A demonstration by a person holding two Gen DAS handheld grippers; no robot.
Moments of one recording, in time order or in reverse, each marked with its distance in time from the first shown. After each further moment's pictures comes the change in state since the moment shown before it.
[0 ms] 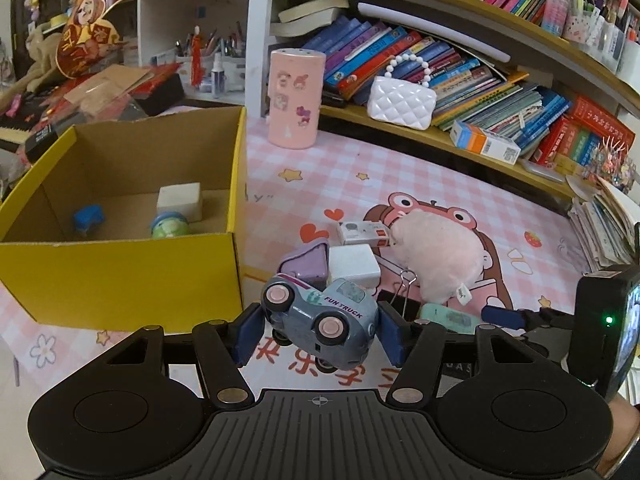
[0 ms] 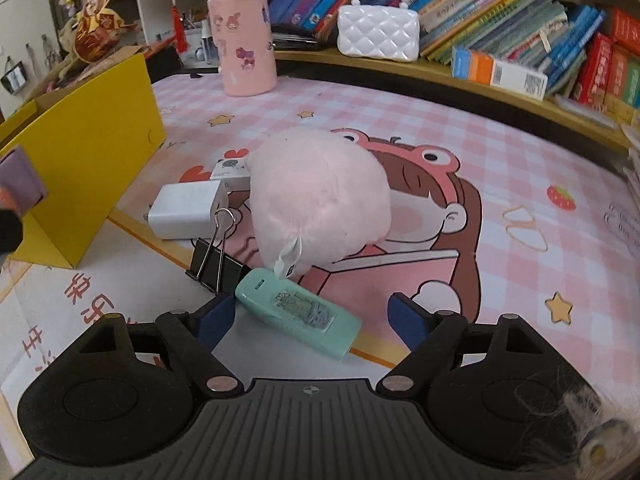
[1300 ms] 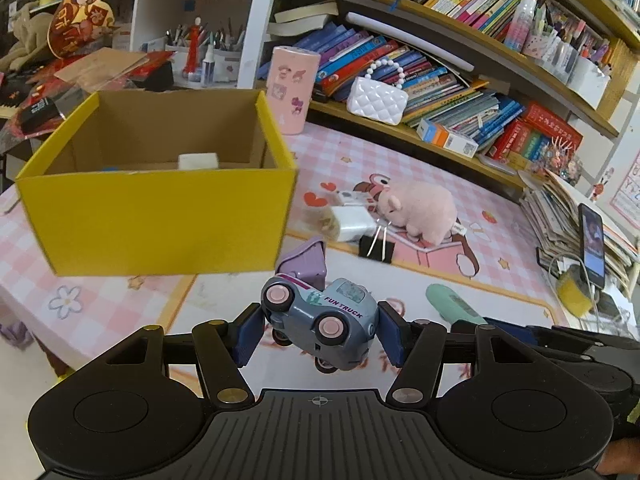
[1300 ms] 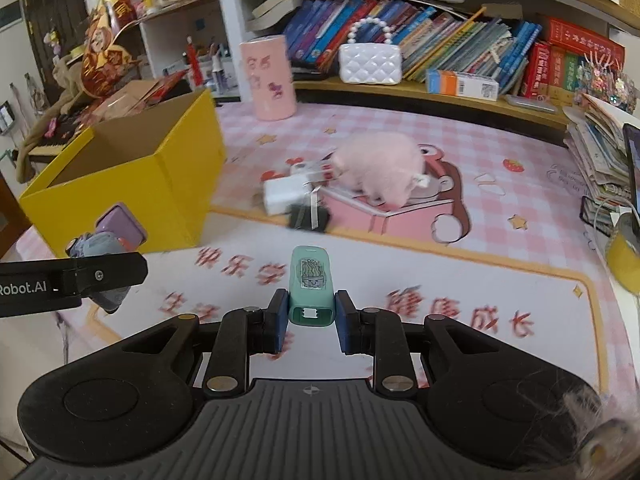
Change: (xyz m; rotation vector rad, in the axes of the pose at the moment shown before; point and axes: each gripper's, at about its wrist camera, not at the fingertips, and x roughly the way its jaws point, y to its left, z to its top) left arm -0.059 0.074 -0.049 -0.004 -0.009 -0.167; right arm -0.129 0.106 -0.048 0.105 -0.057 -0.061
